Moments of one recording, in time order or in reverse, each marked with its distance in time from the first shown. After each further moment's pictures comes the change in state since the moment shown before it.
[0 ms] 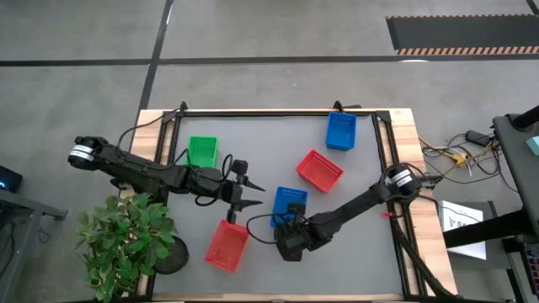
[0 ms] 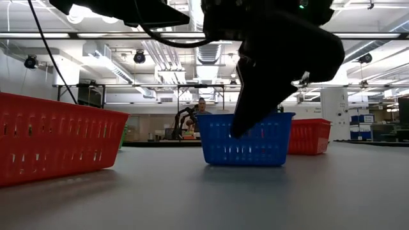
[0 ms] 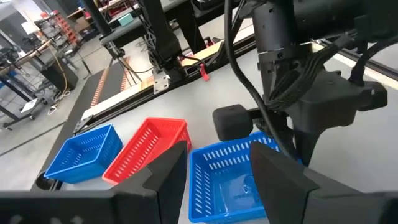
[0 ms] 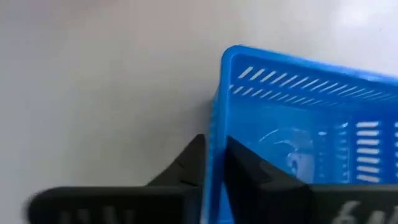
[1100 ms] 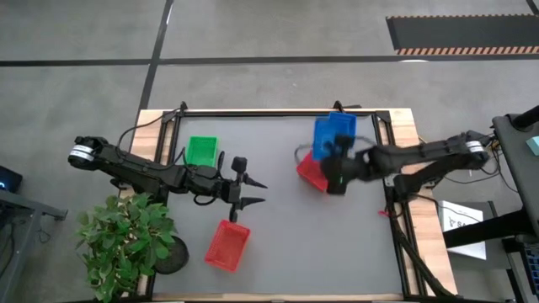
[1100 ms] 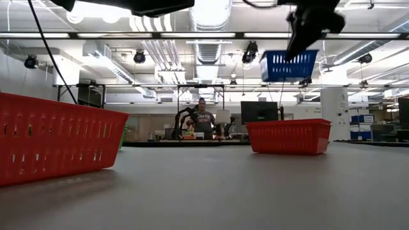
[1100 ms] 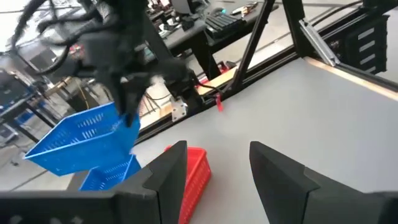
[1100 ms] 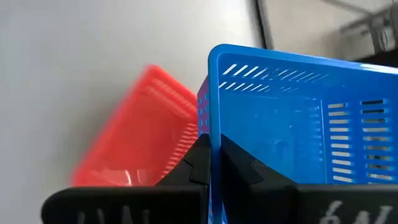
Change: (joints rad) left arm 0.000 0.000 0.001 0.121 -0.013 0.075; right arm -0.336 -0.745 -0.288 -0.366 0.169 -0.410
